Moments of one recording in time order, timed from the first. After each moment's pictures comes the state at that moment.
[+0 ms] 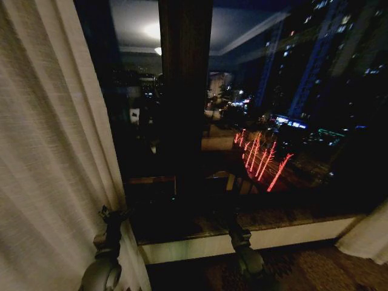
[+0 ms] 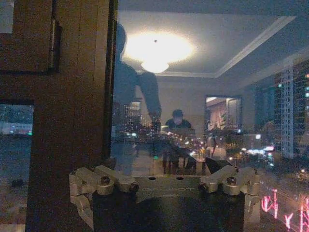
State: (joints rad) left arm 1.45 -1.29 -0.58 -1.99 -0.21 -0.12 -0.18; right arm -1.21 1.28 0.33 1.65 0.20 0.24 0.10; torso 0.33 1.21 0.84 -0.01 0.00
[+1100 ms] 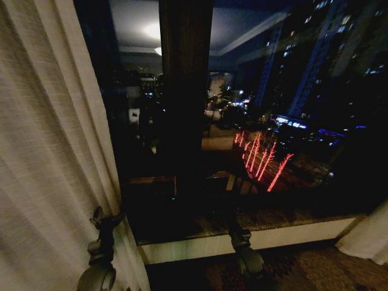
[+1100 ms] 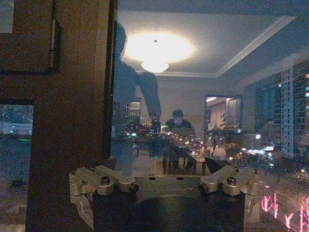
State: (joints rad) left arm 1.37 -1.26 -0.56 -1.87 -0.25 -0.10 -0.26; right arm -1.21 1.28 0.33 1.65 0.20 0.24 0.10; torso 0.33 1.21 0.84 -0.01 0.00
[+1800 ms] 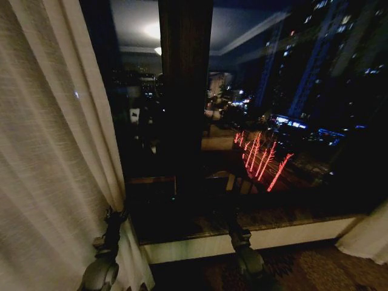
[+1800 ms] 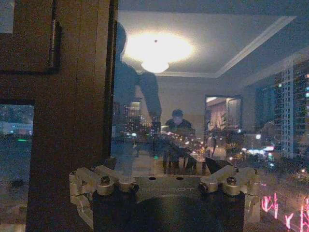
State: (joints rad) left arm 1.39 -1.25 -0.61 -1.87 -0.29 -0.16 -0.13; right arm -1.21 1.28 0.33 1.65 0.20 0.24 0.10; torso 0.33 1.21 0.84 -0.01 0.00
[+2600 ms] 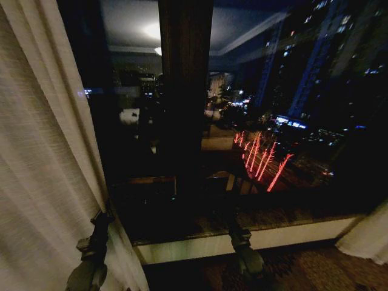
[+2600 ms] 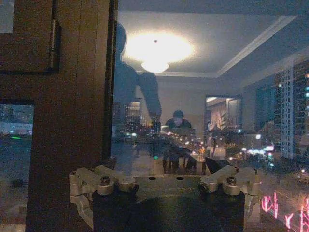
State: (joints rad) left arm 1.42 -1.25 -0.69 -1.89 -0.33 -0.15 -0.16; right arm -1.21 1.28 0.33 1.65 0.20 0.24 0.10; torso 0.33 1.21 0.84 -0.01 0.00
